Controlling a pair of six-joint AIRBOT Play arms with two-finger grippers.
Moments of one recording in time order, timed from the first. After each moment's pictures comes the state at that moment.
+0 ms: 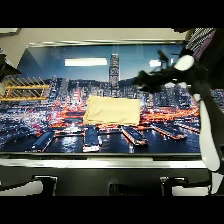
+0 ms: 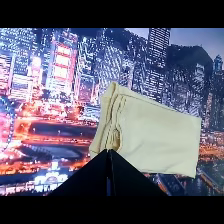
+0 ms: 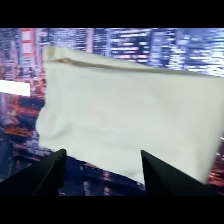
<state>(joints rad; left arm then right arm) 0.35 -1.41 1.88 0.94 -1.57 -1.62 0.06 -1.60 1.63 -0.92 1.27 1.65</state>
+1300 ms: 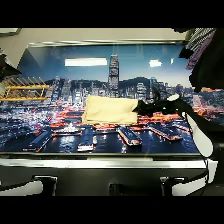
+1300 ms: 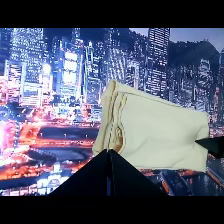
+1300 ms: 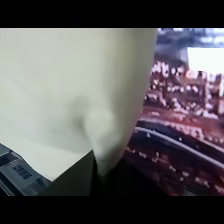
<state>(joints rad) 0.35 -1.41 1.88 0.94 -1.57 -1.55 0.00 -1.73 1.15 -0.55 1.04 1.20</state>
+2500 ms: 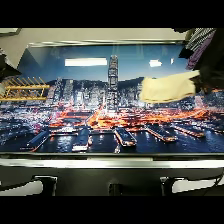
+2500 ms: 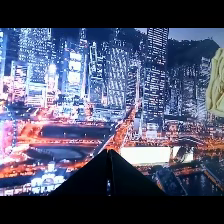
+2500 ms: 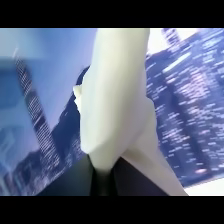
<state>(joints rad) 0.35 -1.41 1.88 0.94 -1.58 -1.54 -0.53 -1.66 1.60 -0.77 1.06 1.62</state>
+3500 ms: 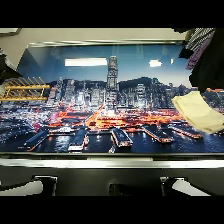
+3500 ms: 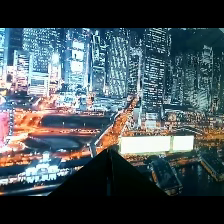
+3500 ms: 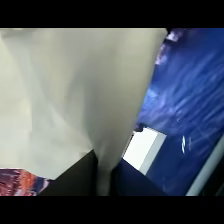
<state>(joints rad) 0.35 -1.41 1.88 0.94 -1.62 -1.54 -0.81 -1.33 1.20 -1.47 1.19 2.06</state>
